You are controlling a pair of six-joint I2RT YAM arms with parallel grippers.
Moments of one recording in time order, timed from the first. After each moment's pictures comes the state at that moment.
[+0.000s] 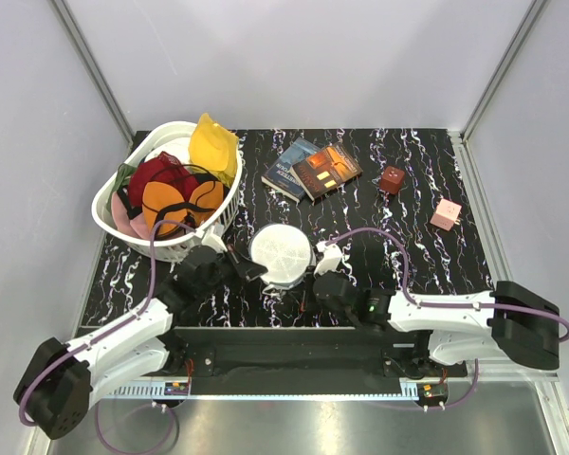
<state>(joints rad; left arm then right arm) -0.62 0.87 0.29 0.12 0.14 -1.04 1.22 1.24 0.53 0.17 0.39 0.87</state>
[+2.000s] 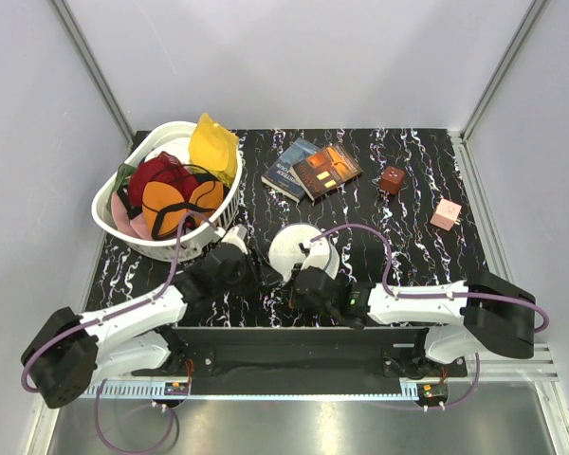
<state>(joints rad) -0.78 1.03 0.42 -0.01 0.05 -1.00 1.22 1.39 0.65 0.11 0.40 0.91</state>
